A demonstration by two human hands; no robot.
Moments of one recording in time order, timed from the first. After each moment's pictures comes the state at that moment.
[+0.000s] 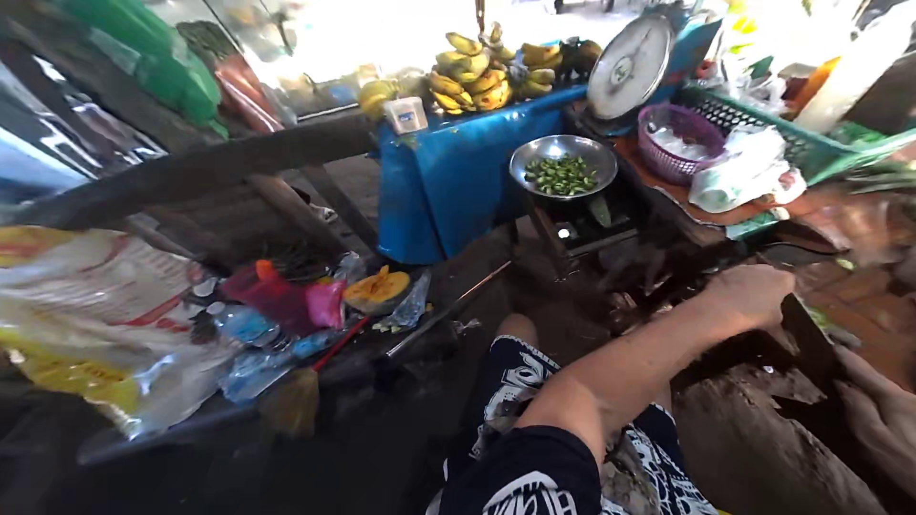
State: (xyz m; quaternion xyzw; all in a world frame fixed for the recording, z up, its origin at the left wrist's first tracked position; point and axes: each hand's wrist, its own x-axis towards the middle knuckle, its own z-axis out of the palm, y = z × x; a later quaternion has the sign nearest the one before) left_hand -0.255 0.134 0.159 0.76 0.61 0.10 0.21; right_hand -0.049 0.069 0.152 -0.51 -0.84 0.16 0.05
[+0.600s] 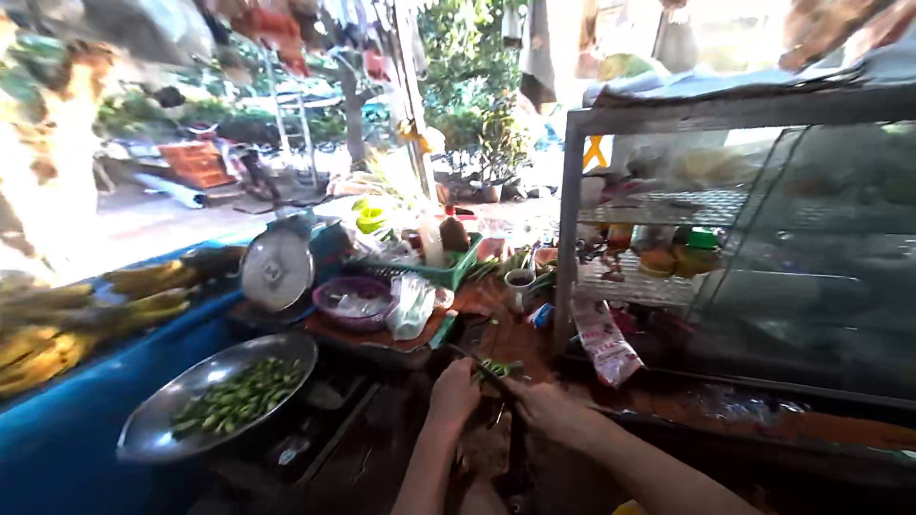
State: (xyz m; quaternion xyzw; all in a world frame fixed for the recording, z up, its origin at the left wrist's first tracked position) left_hand -0.249 0.135 0.145 0.74 0.65 0.10 0.17; right_hand -0.064 0.071 0.156 -0.56 -0.79 0.26 0.05
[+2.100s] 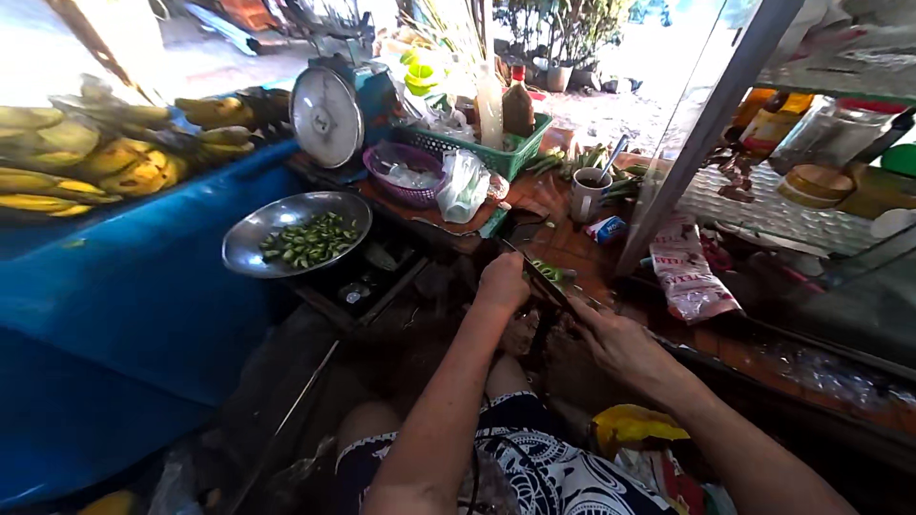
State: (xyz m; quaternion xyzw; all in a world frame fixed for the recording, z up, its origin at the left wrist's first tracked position) left_hand -0.248 0.136 0.140 0.72 0.66 0.11 0.18; right_hand -0.045 0.038 0.140 -0.56 -0.81 0.16 0.08
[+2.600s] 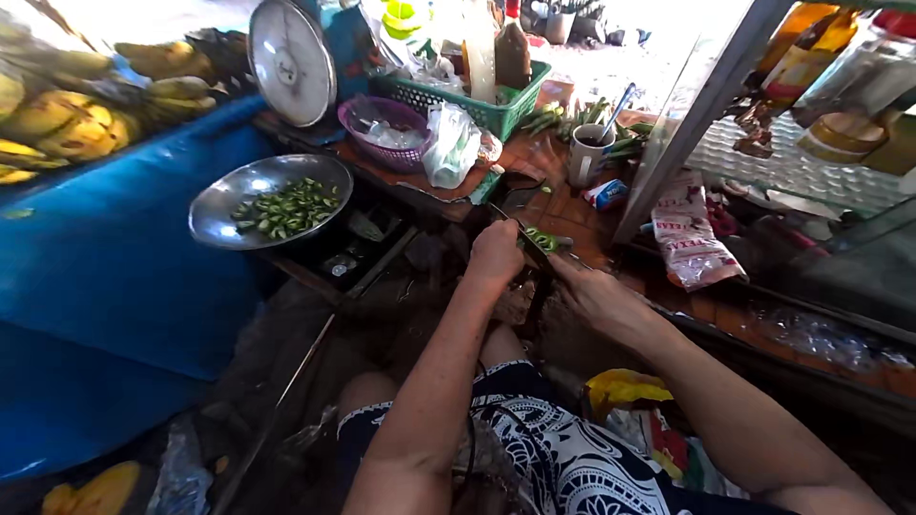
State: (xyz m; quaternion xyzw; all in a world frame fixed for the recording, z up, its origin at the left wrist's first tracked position) left_hand -0.248 0.135 0.139 0.73 0.65 0.13 0.17; right_hand -0.069 0.064 0.149 -0.55 -0.81 0.19 0.02
